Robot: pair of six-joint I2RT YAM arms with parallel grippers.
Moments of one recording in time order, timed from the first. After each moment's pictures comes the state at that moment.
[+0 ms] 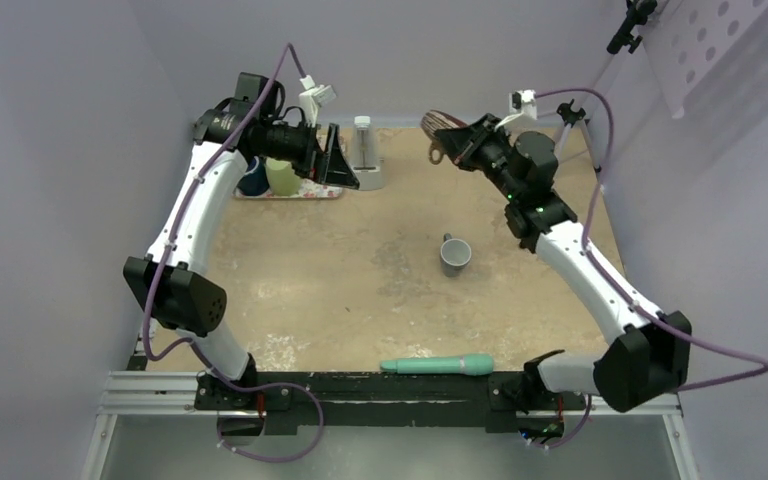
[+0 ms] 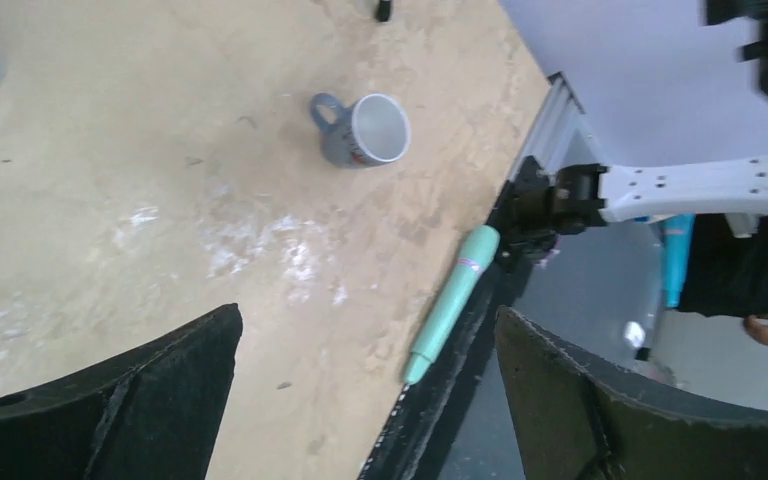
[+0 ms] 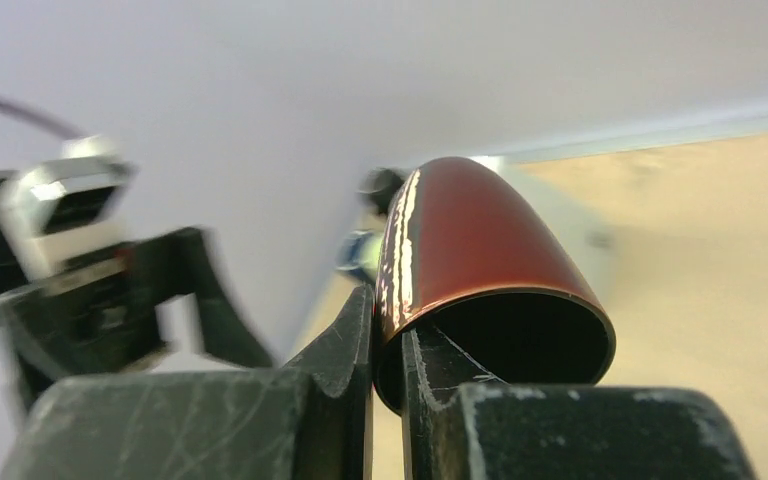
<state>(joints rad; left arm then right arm) -0.24 1.69 1.89 -1.05 0.94 0.00 0.40 1.34 1.13 0.33 -0.22 0.78</state>
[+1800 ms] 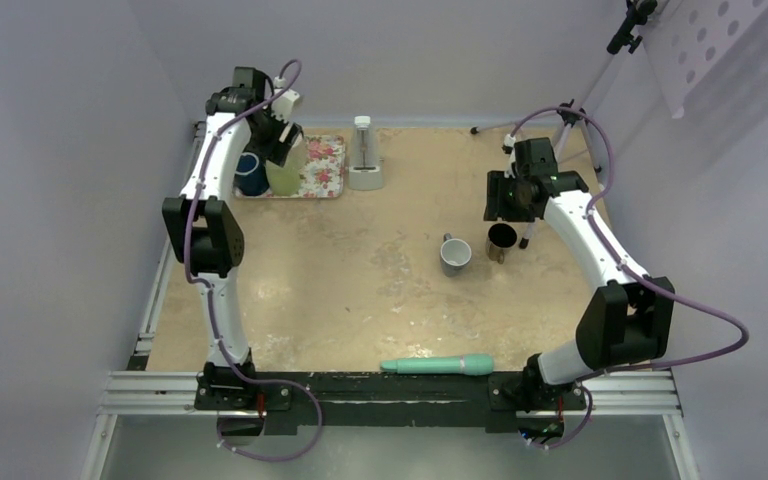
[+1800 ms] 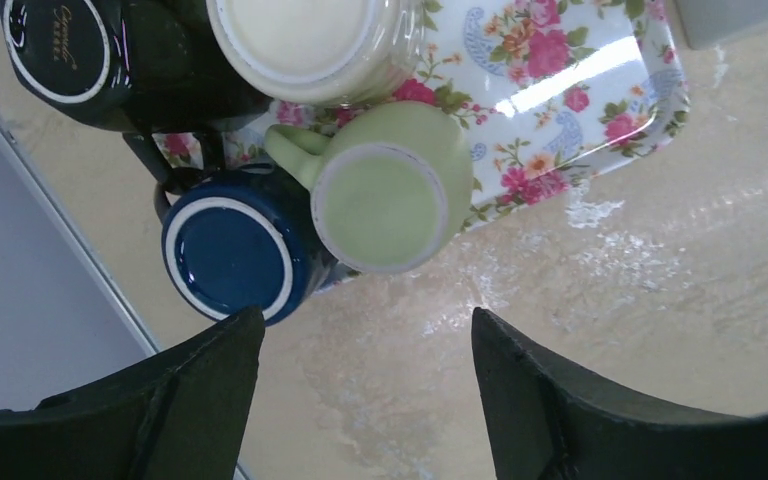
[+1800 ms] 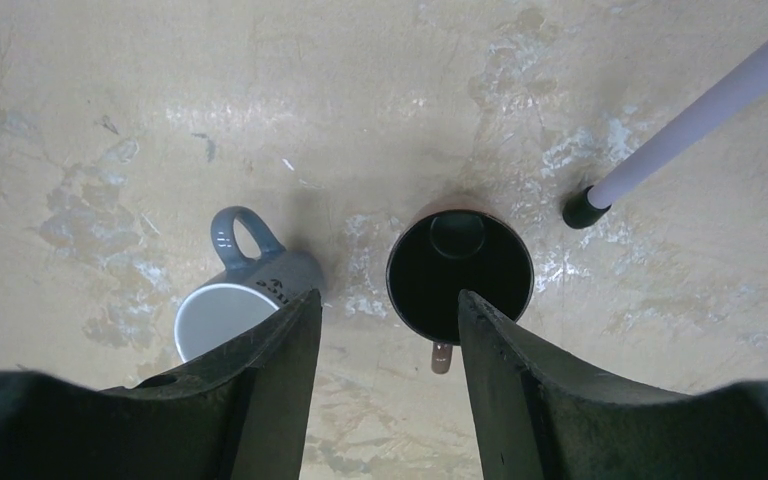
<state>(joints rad) -0.06 2.15 2.19 -1.05 0.05 0.43 0.15 1.48 1.28 -0.76 -0.02 0.18</state>
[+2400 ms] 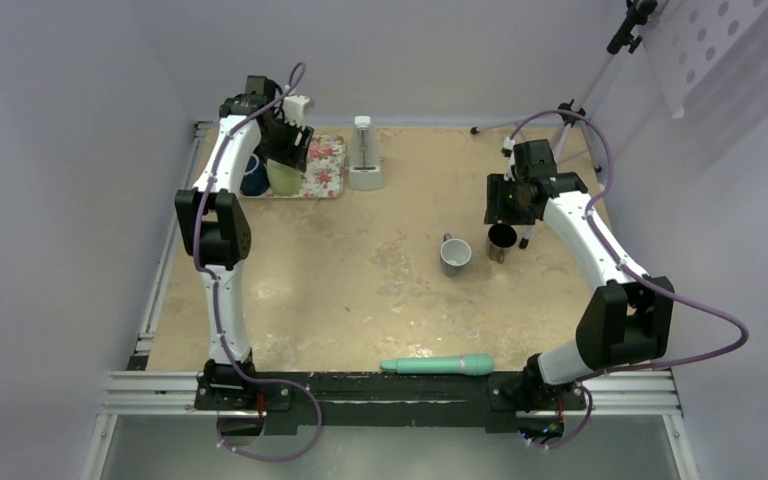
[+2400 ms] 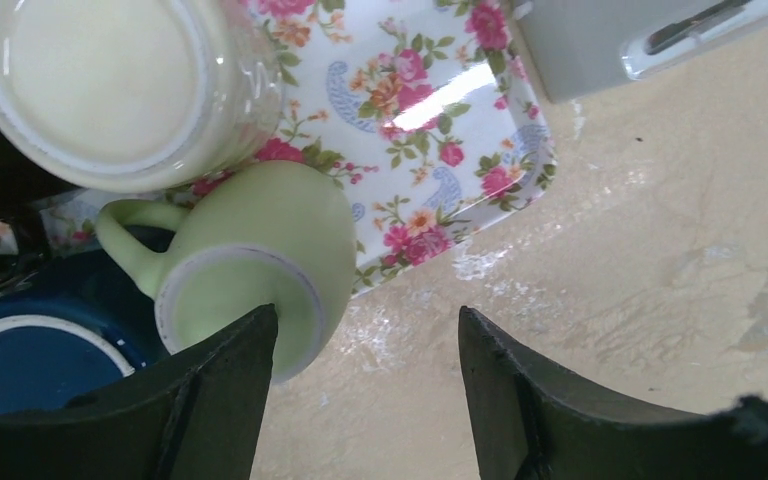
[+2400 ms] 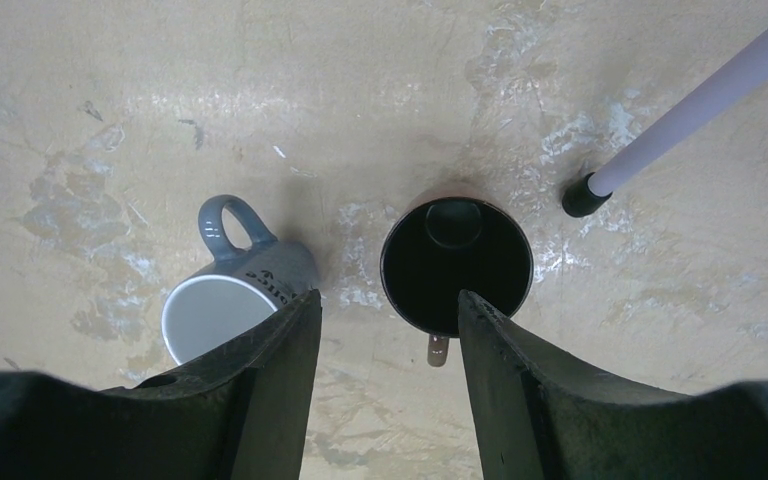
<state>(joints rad) -0.07 2.29 2.25 -1.05 0.24 0.32 0.15 1.48 1.26 -0.77 -0.02 0.18</state>
